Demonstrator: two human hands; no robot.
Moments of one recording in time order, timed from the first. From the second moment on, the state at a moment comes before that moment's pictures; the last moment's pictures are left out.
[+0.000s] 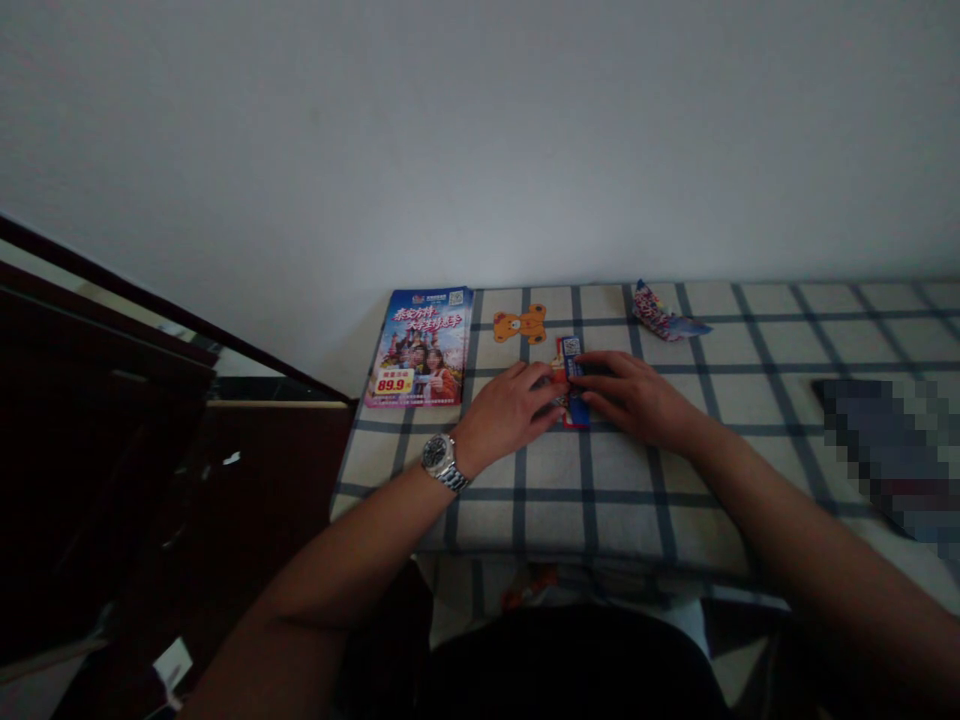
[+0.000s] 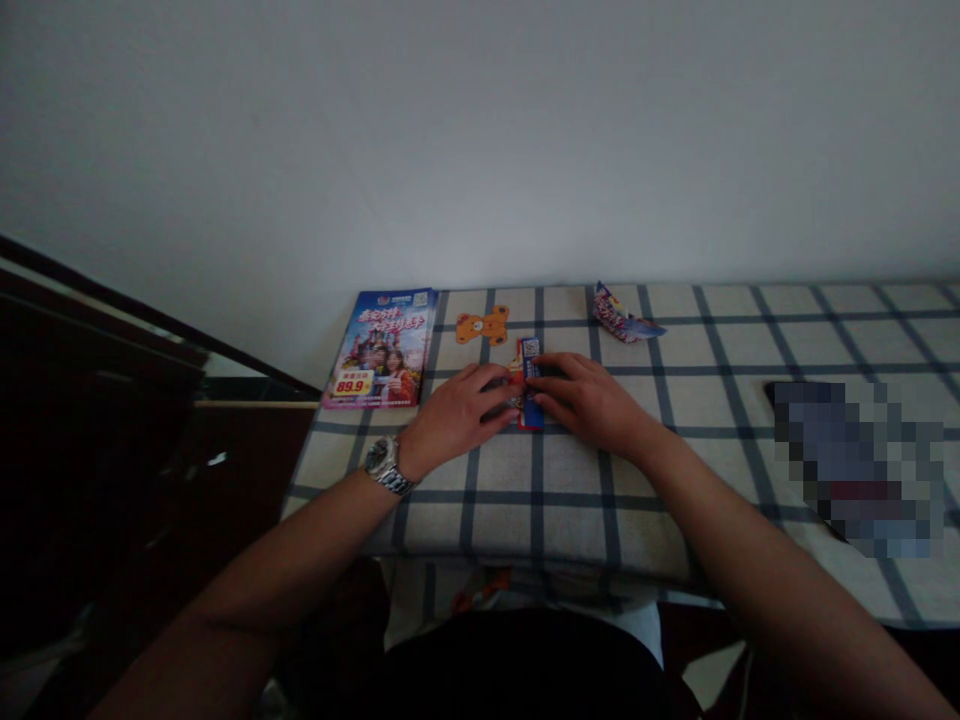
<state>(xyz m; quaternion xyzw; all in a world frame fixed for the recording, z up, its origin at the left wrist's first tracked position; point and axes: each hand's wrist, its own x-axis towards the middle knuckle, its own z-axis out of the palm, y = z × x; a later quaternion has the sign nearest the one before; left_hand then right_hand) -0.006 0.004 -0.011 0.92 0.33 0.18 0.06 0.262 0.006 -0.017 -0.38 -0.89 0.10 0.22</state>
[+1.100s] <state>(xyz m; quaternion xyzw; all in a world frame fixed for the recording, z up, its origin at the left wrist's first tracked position) -0.006 0.007 -0.017 0.91 0.34 0.22 0.08 0.259 0.006 -0.015 -0.37 -0.91 0.06 0.20</state>
